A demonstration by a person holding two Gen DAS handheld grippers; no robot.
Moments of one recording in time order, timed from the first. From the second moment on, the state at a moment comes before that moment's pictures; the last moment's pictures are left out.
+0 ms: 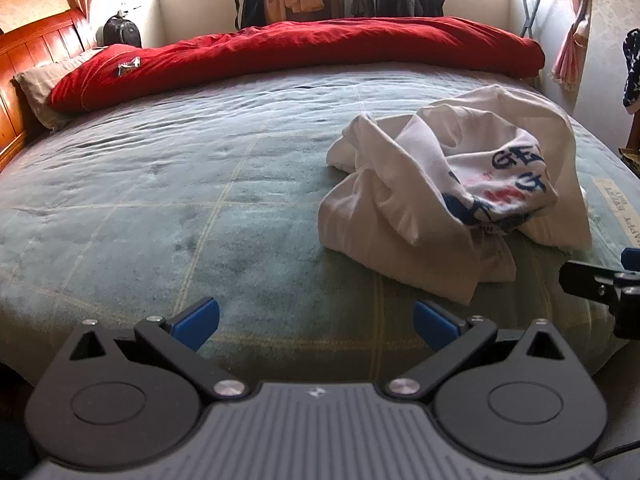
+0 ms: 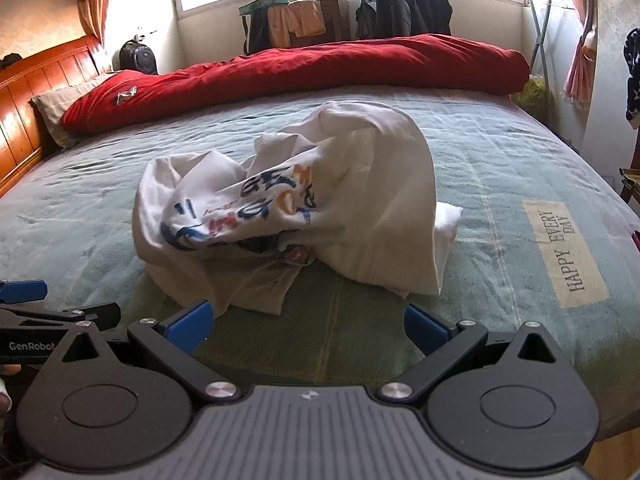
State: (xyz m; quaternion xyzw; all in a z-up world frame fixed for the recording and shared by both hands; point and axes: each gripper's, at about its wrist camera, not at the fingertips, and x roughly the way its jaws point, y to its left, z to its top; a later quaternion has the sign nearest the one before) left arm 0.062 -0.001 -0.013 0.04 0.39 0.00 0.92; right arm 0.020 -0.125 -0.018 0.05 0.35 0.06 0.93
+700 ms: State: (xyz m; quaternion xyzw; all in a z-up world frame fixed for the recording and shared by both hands) left arm 0.122 -0.053 -0.027 0.08 0.40 -0.05 0.91; right arm 0.051 -0.171 -0.044 0.09 0.39 0.01 0.92
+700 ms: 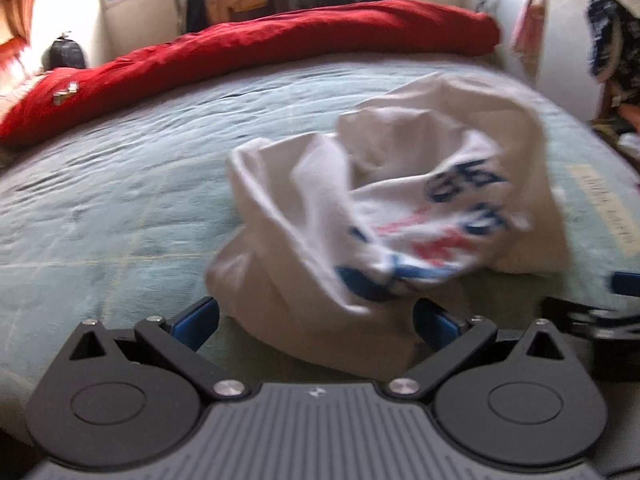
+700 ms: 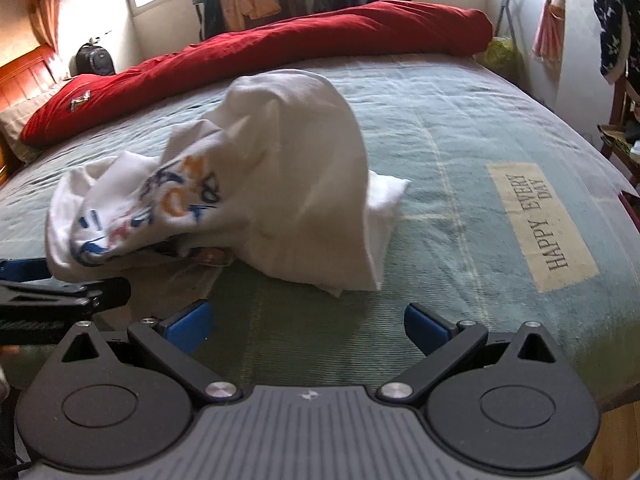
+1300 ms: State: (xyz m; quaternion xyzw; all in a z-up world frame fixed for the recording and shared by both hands) left arm 0.145 -0.015 -0.048 0.11 0.42 -0.01 0.90; right arm 0.070 -0.168 -0.059 0.10 0.40 0.02 0.91
